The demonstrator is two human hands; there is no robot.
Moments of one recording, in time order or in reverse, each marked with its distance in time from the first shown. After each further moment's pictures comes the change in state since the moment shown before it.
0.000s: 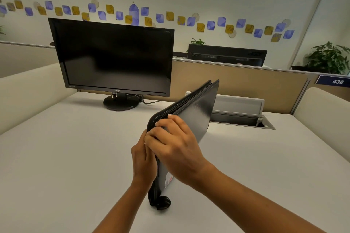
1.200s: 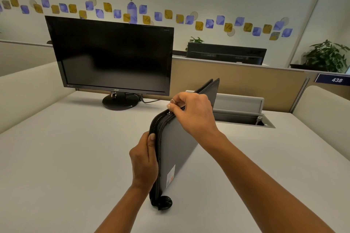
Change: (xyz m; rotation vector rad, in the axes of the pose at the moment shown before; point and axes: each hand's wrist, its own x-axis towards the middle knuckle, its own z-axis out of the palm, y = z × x) left_hand 0.004 0.010 -0.004 0.106 0.104 0.169; right_hand 0.045 0.047 -0.004 0.342 -0.085 0.685
